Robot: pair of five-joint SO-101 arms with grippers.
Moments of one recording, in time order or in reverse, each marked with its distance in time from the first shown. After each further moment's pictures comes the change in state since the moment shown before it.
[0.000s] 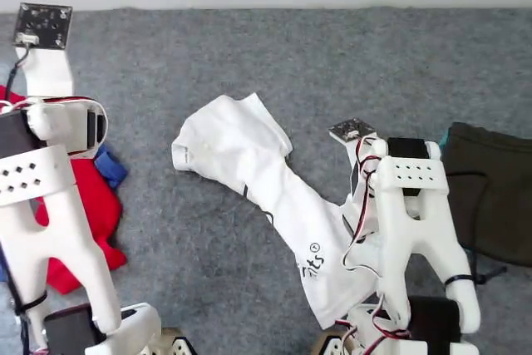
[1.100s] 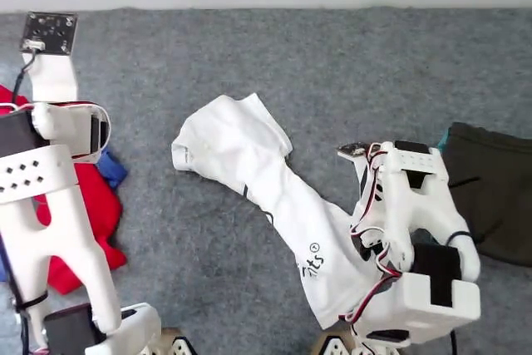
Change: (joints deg) left arm 0.0 0.0 3.2 -0.2 0.0; right arm 6.1 18.4 -0.1 -6.2 5.1
